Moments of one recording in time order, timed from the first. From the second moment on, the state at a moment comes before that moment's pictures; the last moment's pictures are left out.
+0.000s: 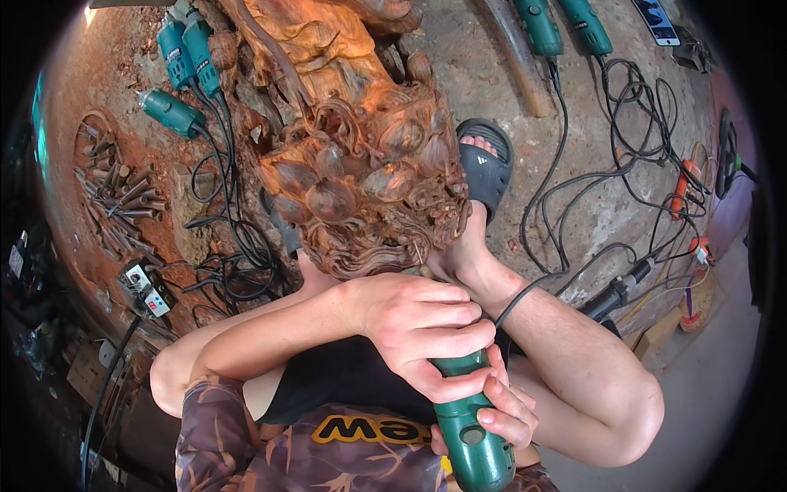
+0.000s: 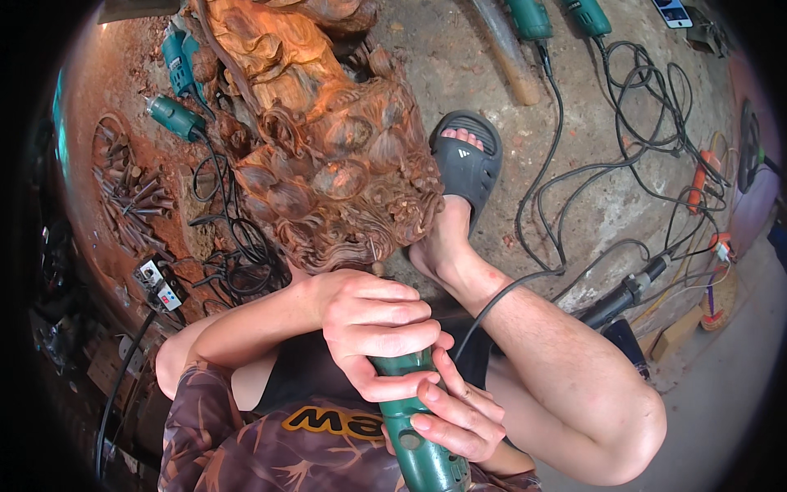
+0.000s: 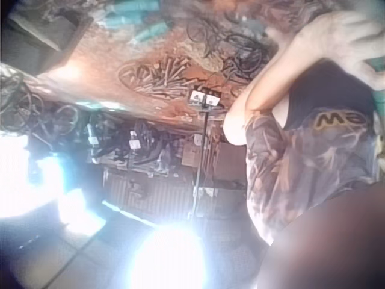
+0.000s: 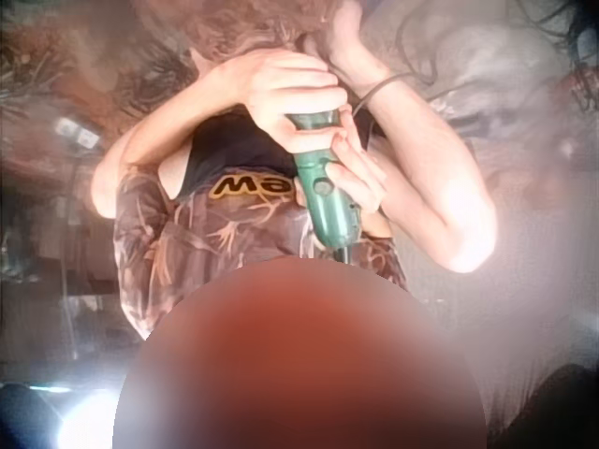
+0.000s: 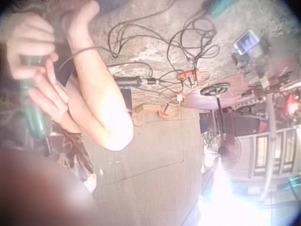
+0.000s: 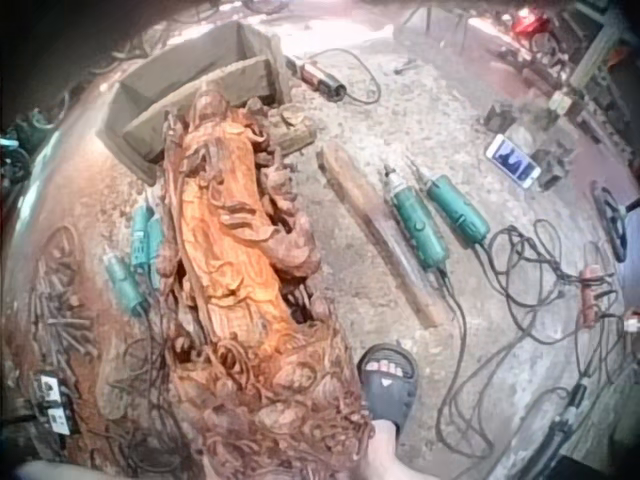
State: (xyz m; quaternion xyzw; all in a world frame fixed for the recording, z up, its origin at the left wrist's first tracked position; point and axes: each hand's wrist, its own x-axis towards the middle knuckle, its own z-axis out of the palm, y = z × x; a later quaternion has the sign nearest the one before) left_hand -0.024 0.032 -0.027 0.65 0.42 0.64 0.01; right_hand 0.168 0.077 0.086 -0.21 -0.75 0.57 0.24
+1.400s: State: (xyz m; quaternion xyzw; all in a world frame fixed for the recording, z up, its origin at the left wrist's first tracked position) left_hand -0.023 0.031 -0.026 0.65 0.43 0.63 0.01; right_hand 0.173 0.071 0.079 -0.20 -0.76 0.55 0.27
